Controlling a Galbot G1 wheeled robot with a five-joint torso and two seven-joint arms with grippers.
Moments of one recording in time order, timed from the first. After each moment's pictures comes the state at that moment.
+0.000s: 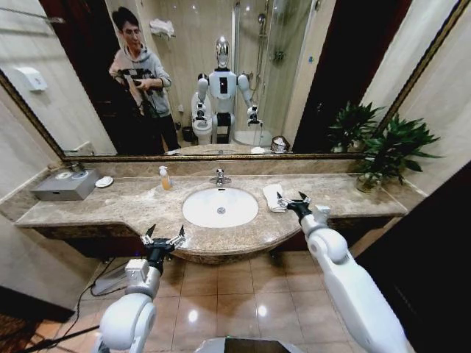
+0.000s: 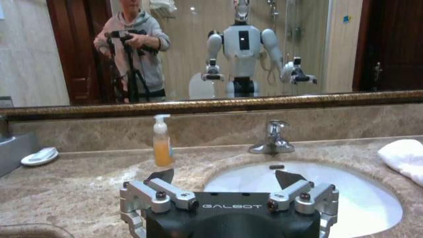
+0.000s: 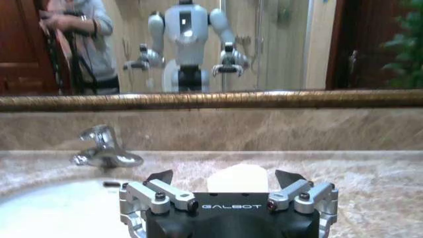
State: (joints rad) left arm 1.68 -1.40 -0.62 -2.34 -0.15 0.32 -0.09; right arm -0.90 1.12 0.27 1.77 0.56 -0.44 0.19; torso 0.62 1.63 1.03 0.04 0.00
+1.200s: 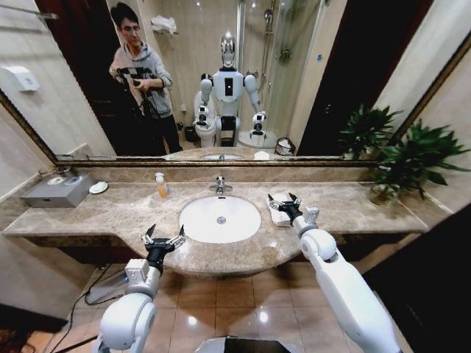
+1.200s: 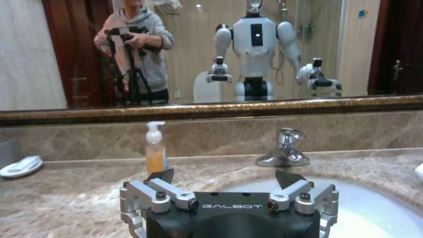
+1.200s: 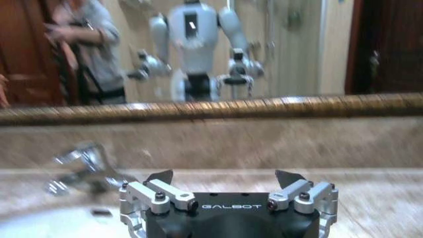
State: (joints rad) left arm 1.68 -1.40 -0.62 -2.34 -0.15 0.32 -0.09; right arm -0.98 1.14 0.28 1.79 0.53 -0.37 0.18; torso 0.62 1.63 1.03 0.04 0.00
